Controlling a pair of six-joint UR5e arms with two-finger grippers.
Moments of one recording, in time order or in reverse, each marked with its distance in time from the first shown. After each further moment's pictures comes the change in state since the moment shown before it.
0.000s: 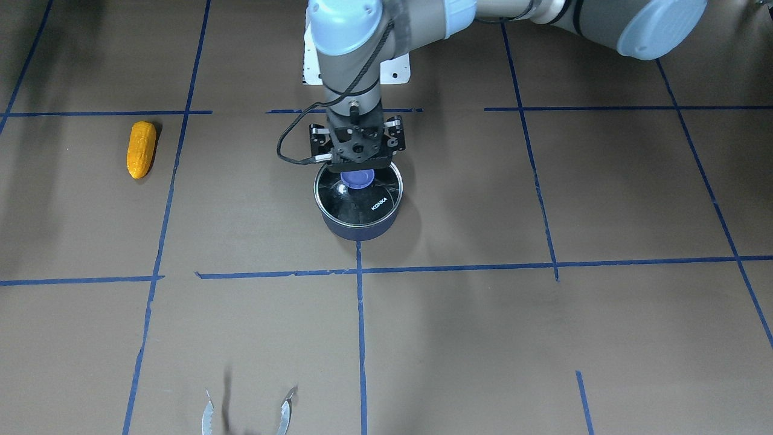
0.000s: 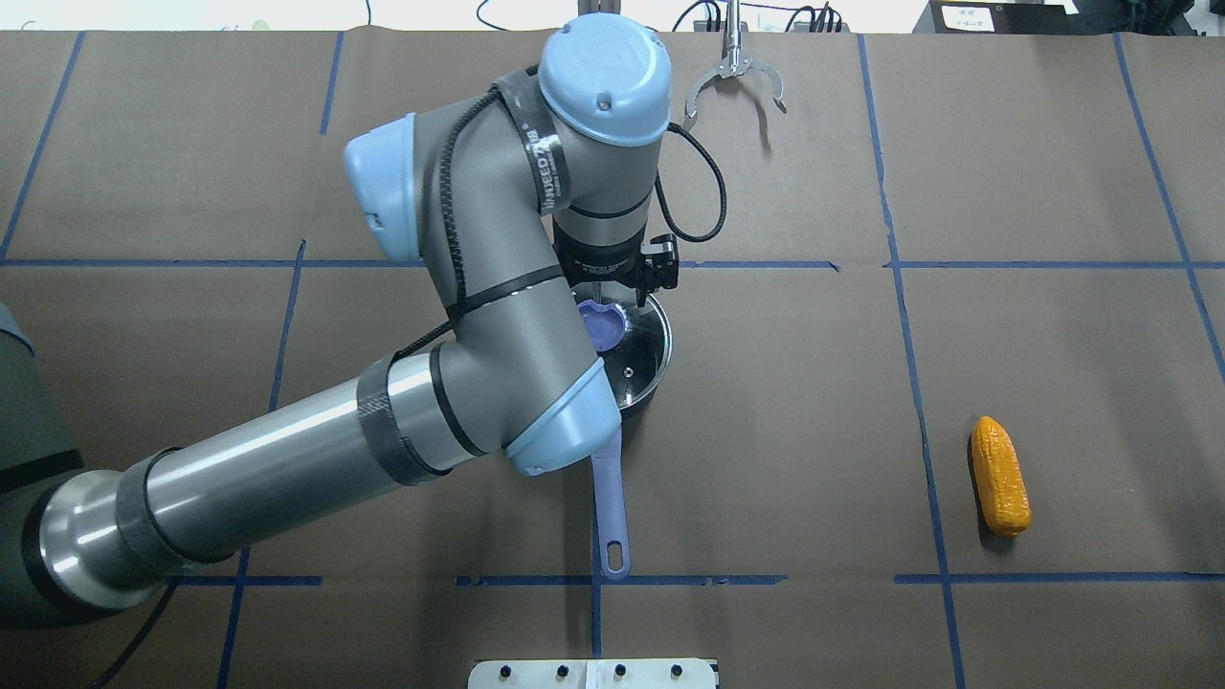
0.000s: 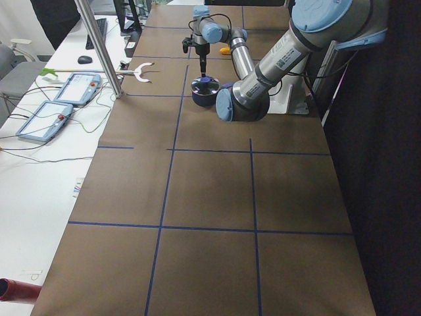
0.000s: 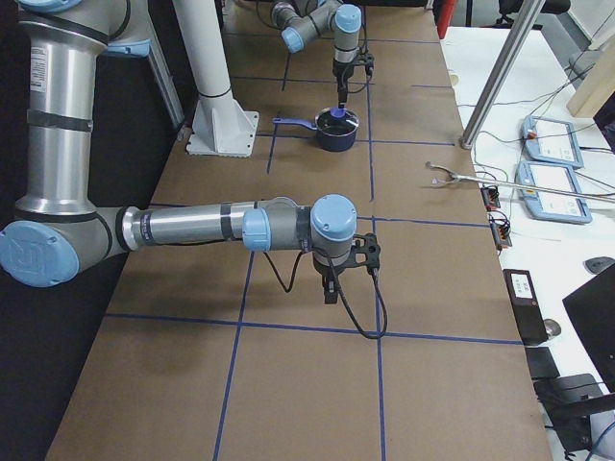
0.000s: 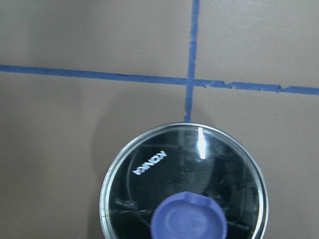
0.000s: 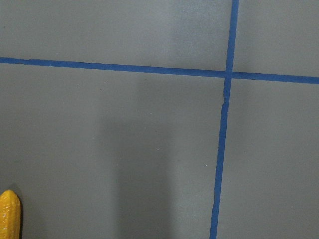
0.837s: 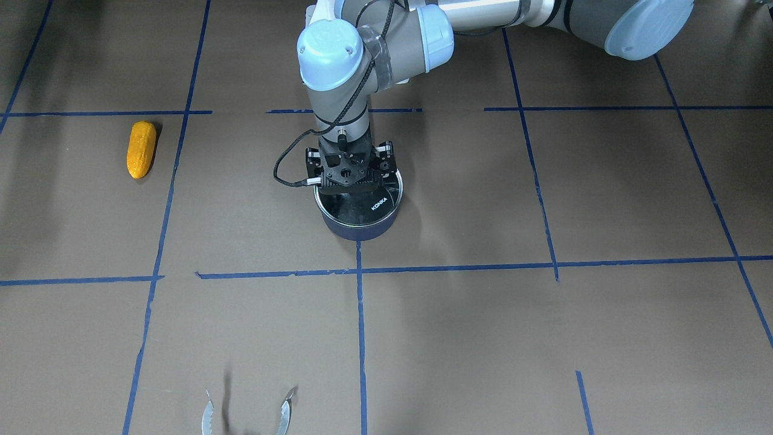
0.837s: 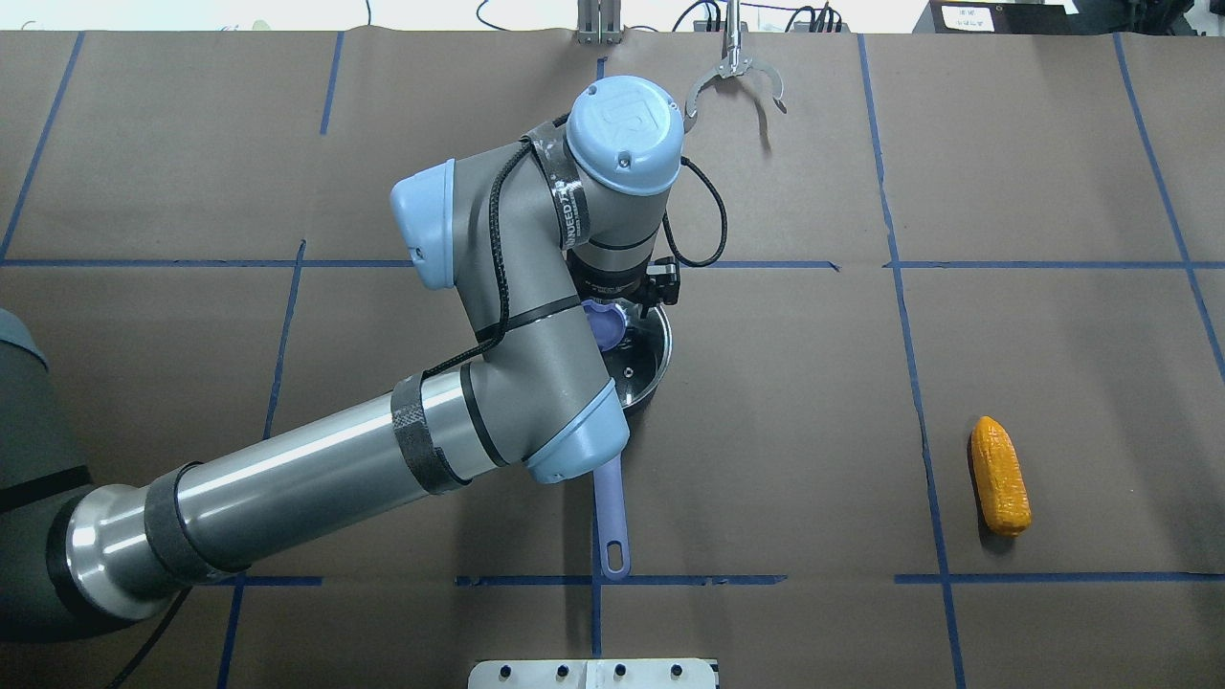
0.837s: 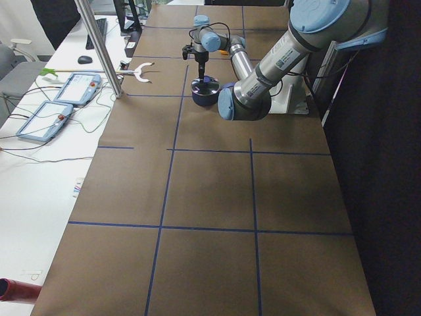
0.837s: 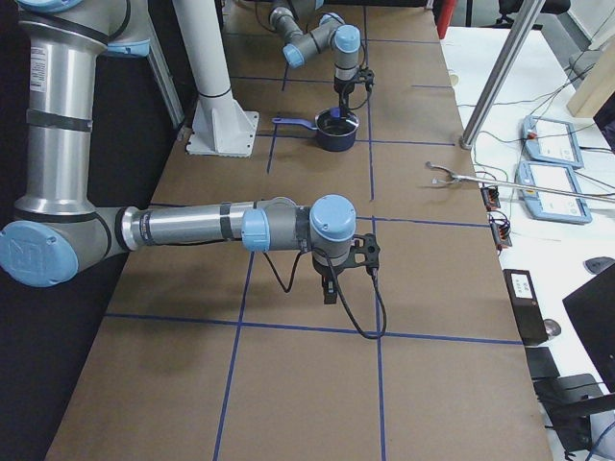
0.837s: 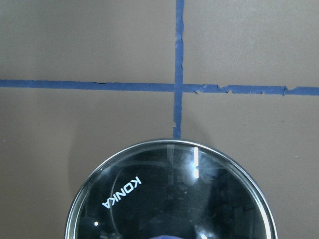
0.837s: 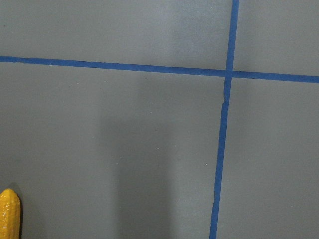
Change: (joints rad) left arm 0.026 0.013 0.094 -0.114 0.057 0.015; right arm 0.000 -0.002 0.001 0.000 0.000 -0.002
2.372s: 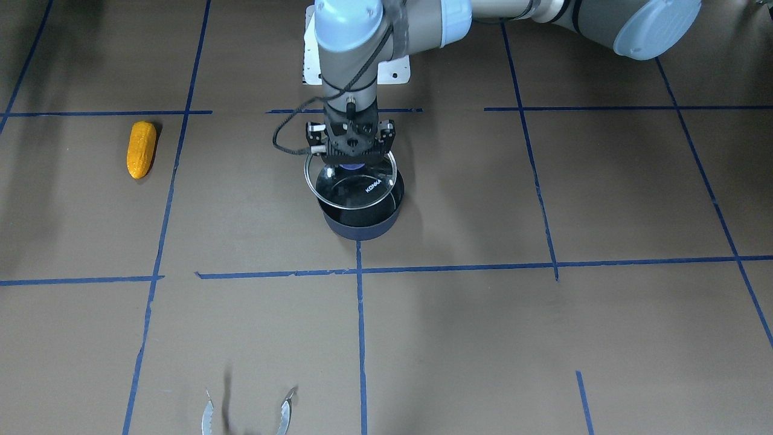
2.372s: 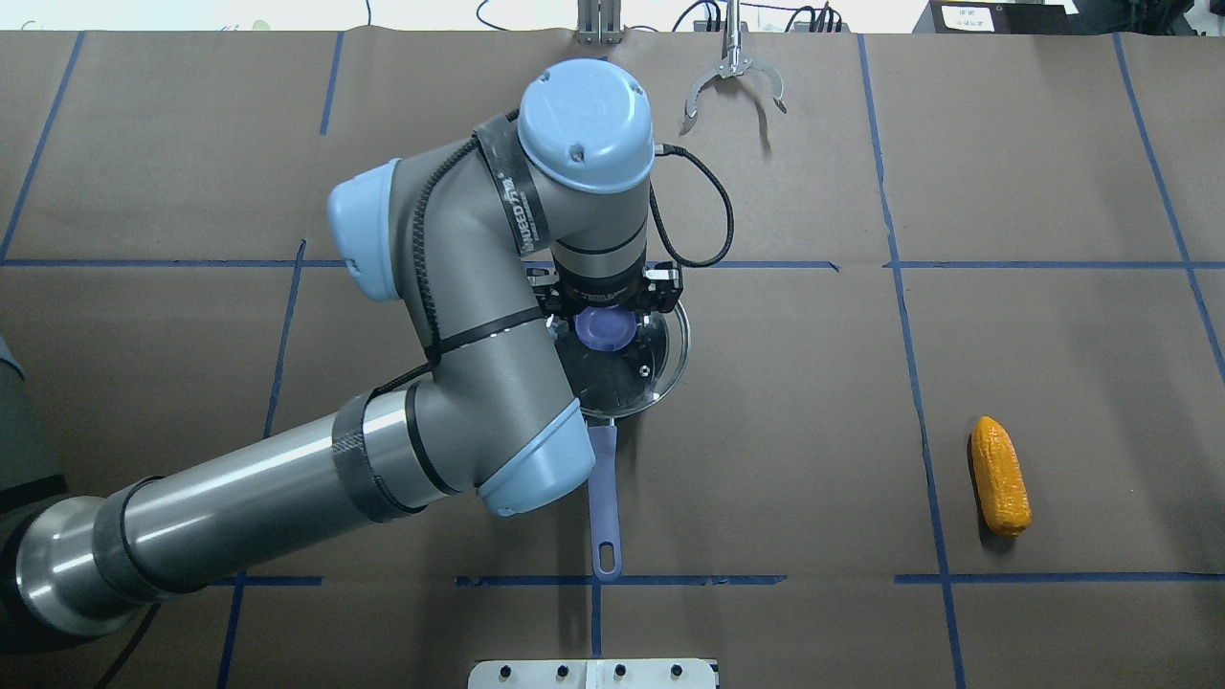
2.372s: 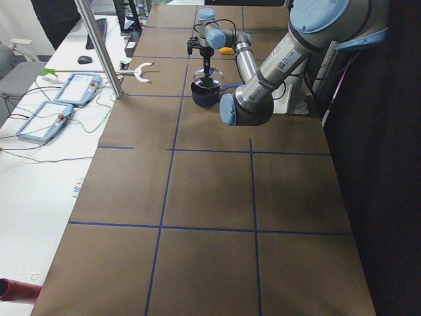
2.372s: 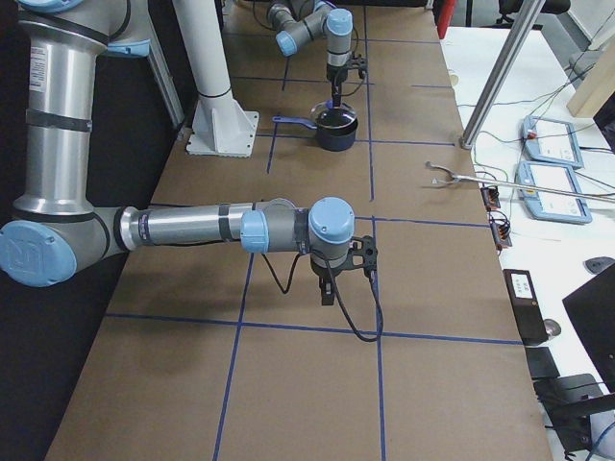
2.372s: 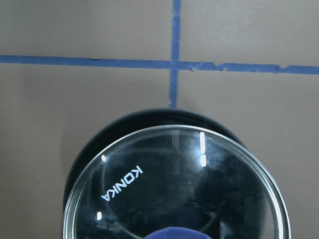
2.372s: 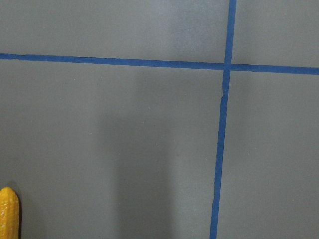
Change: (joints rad) left arm -0.012 0.047 -0.196 0.035 -0.040 -0.044; right arm -0.005 -0.008 -0.001 -0.002 0.002 0.010
